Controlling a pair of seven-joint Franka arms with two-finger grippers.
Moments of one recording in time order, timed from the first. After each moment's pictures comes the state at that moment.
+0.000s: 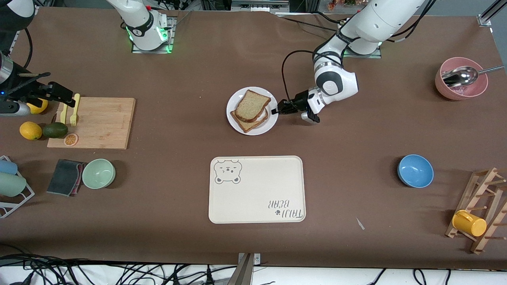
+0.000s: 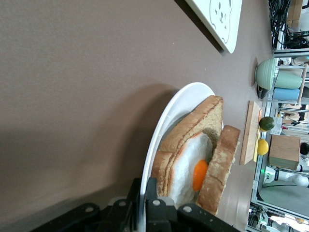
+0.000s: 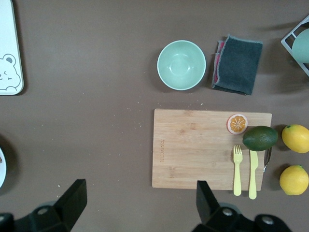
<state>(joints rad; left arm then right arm) -0.11 0.54 -0.52 -2.28 -2.02 2.59 1.23 -0.03 0.01 0.00 -1.70 0.00 1.68 -0.05</state>
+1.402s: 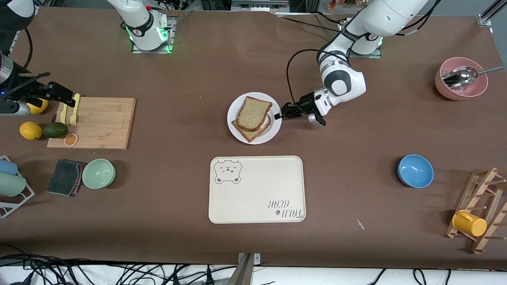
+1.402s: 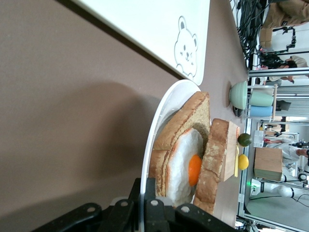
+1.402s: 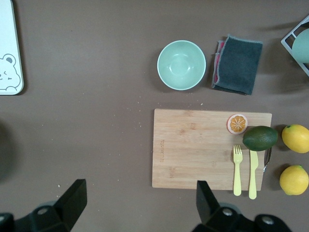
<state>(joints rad) -0.05 0.47 -0.52 -2.28 -2.05 2.55 1.25 -0.03 0.01 0.00 -1.70 0.00 1.68 -0.05</state>
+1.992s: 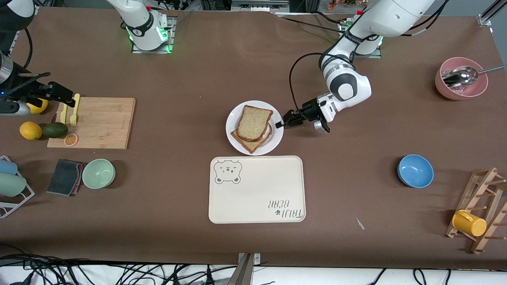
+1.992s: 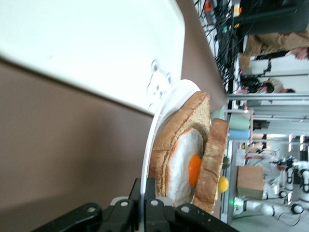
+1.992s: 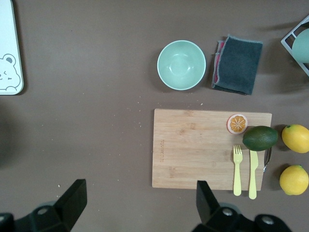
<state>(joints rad) -0.02 0.48 -0.52 -2.19 -2.06 2.54 1.20 -0.03 0.01 0.00 -1.70 0.00 1.68 -0.05</state>
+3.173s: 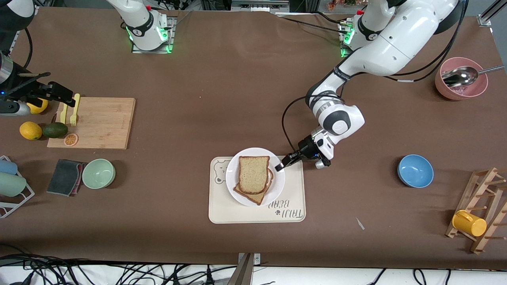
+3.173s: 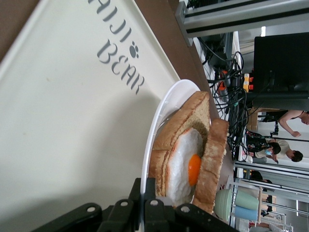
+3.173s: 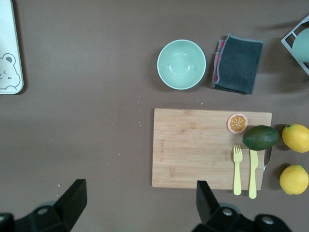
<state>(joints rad) -0.07 0.84 -0.49 -1.68 -2.06 2.79 1.14 -0.03 0.01 0.00 -1.70 0.00 1.68 -0.05</state>
